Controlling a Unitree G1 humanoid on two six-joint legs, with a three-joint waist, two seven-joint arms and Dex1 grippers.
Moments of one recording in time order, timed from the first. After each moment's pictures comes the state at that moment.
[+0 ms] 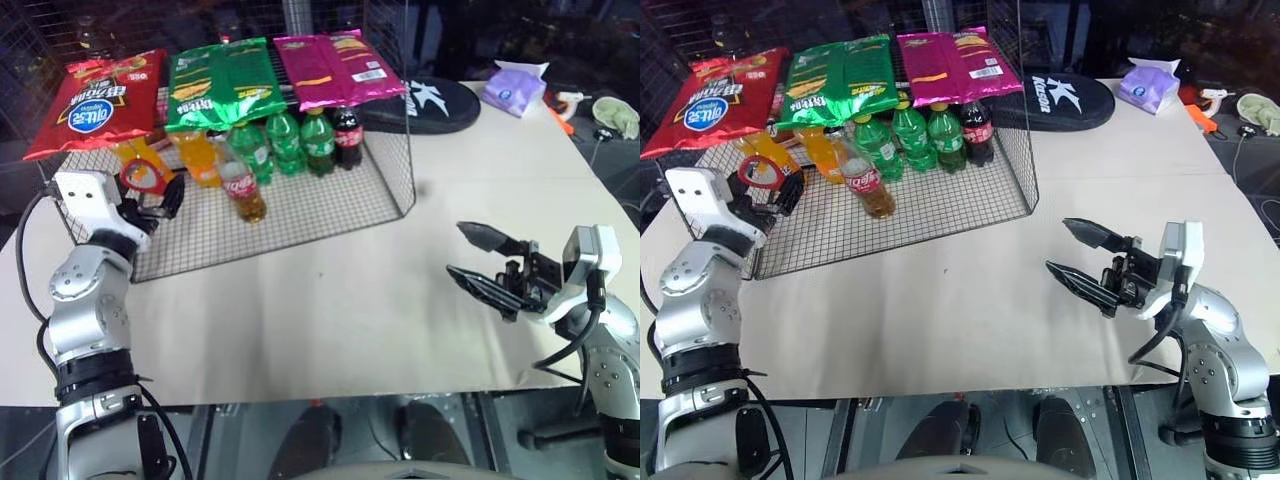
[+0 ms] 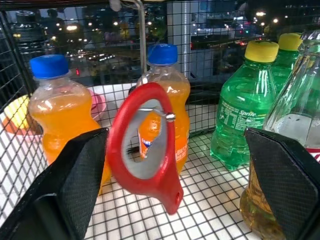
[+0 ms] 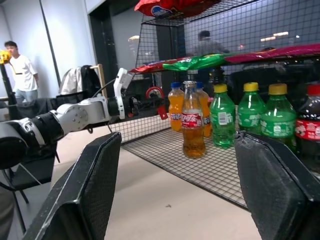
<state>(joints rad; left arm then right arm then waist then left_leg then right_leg) -0.39 0.60 0.46 0.27 -0.39 0.11 -0.48 -0.05 -0.50 -0.18 -0.36 0.83 0.21 1.06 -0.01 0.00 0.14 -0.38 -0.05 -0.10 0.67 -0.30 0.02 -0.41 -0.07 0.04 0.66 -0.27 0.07</state>
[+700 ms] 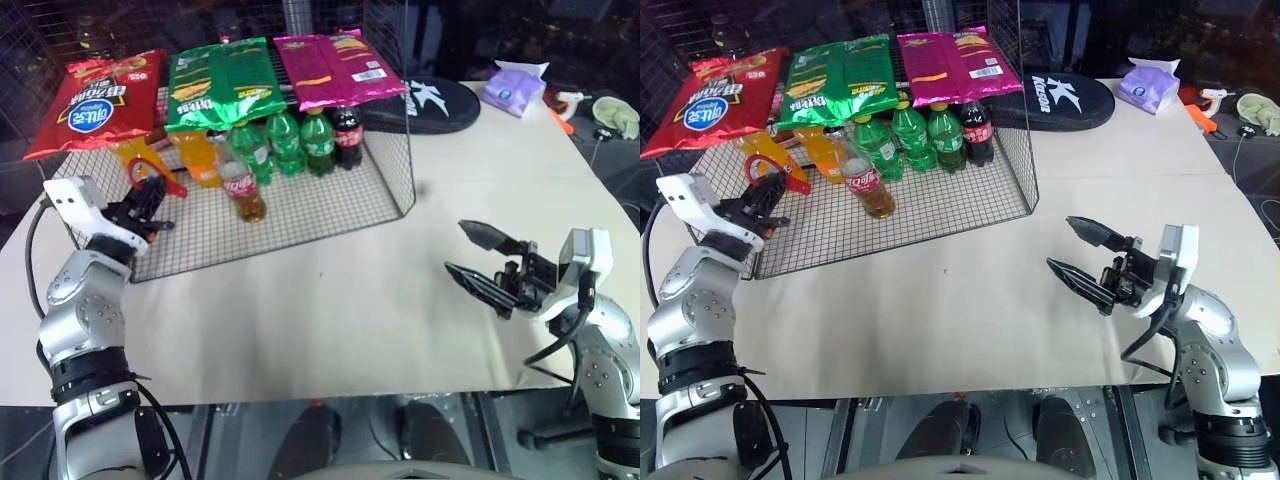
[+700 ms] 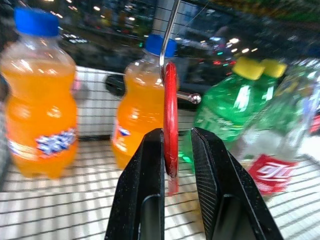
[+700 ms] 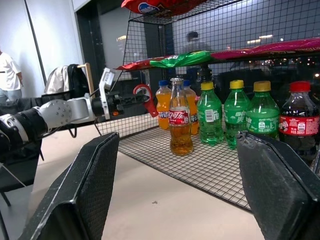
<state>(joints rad) -0.39 0.60 0.55 0.29 -0.68 0.32 -0.64 -0.05 -0.46 -0.17 -0.32 0.78 0.16 1.06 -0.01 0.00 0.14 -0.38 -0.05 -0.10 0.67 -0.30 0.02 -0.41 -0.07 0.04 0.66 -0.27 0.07</state>
